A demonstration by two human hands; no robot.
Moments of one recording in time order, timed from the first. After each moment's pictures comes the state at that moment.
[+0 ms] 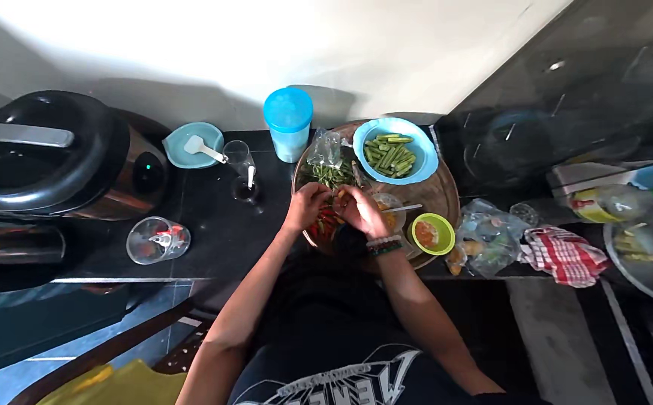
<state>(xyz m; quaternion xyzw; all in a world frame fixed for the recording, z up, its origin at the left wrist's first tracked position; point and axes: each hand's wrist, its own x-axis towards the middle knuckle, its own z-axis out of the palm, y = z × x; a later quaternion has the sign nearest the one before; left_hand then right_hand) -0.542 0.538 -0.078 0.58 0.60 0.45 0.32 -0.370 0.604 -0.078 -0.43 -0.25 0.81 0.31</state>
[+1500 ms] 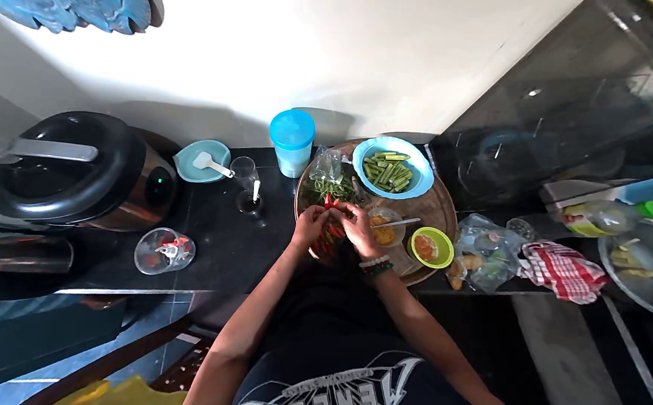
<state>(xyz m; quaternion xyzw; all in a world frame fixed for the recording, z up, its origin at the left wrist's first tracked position) -0.527 0.536 -0.092 0.36 0.64 0.42 0.54 -0.378 0.584 -0.089 -0.49 -0.61 0.52 0.33</state>
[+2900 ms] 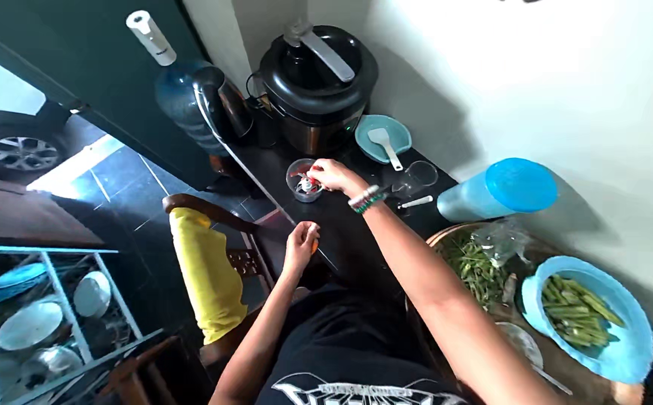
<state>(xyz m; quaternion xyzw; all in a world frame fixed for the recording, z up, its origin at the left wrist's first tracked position) -0.638 0.274 -0.087 0.04 0.71 0.67 0.20 -0.759 0.456 0.004 -0.11 -0.86 0.44 -0.23</state>
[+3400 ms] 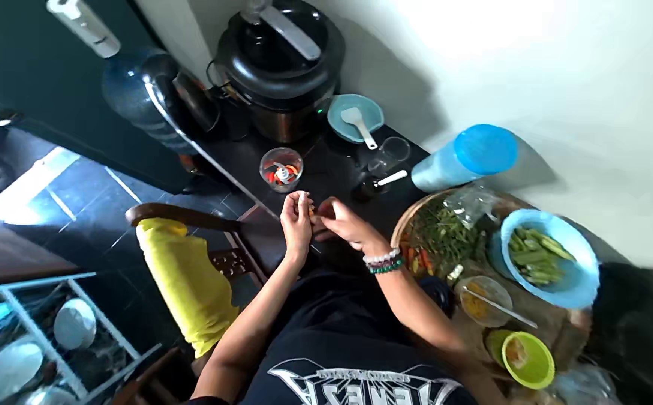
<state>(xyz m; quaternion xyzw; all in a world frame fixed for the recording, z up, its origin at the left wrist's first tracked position) -0.642 0.334 -0.065 0.02 0.66 0.74 0.10 -0.591 0.455 -0.018 -0.21 -0.65 0.72 -0.15</state>
